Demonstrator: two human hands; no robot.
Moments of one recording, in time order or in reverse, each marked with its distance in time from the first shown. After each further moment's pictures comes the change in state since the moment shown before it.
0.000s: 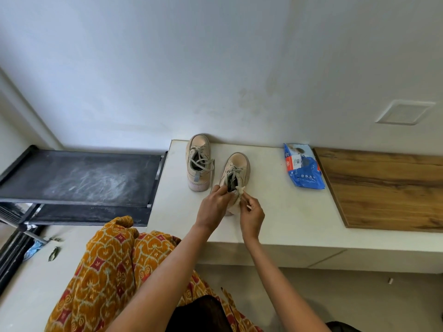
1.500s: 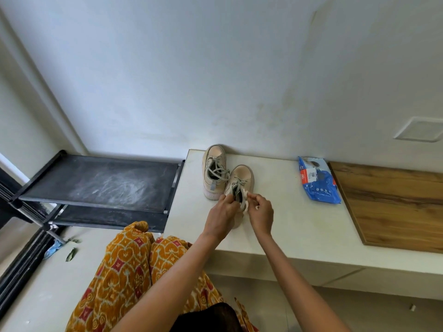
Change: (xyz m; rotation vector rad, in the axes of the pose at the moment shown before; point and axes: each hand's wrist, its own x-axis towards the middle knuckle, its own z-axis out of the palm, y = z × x) left_hand -0.009 -0.010 -0.017 0.030 -0.040 -0.085; right_hand 0.028 -0.014 0.017 -0.232 -0.139 -0.059
